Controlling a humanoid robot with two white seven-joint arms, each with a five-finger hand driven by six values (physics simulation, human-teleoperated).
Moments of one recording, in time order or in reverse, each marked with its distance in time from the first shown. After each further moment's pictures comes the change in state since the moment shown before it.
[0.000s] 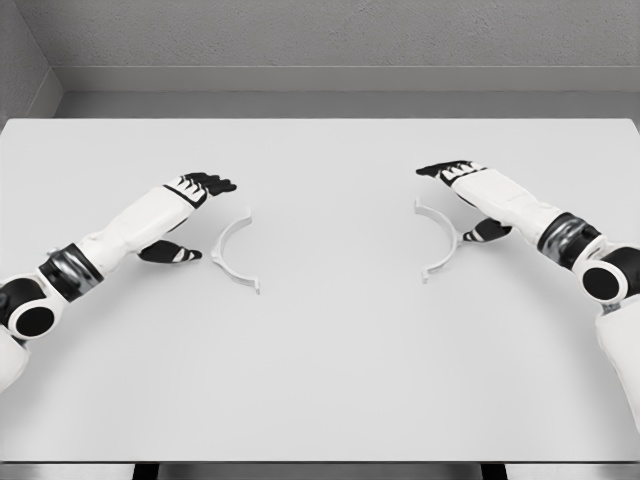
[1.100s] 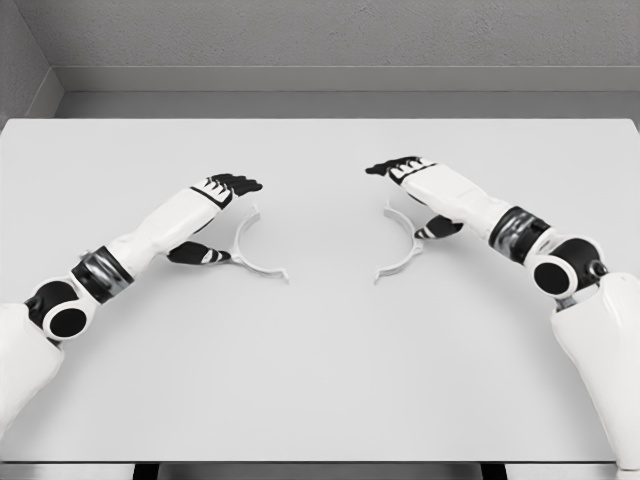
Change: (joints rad) left arm -0.005 -0.091 0.000 0.016 0.000 0.000 0.000; right arm -0.031 0.062 0.117 -0.082 0.002 0.083 0.006
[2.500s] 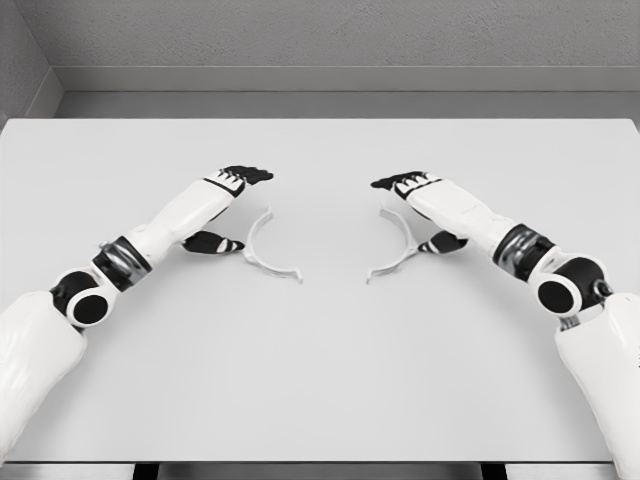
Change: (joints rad) left arm -0.061 -0.080 -0.015 0.103 -0.001 0.000 0.000; right arm 0.078 -0.008 -0.021 -0.057 0.003 0.022 0.002
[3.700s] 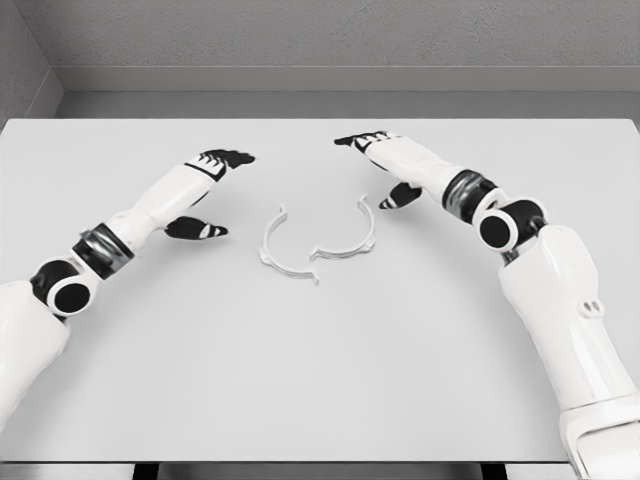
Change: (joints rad) left arm -0.025 0.040 0.026 0.006 0.010 0.000 0.001; right arm -0.276 0.158 0.083 0.313 0.060 0.048 -0.010
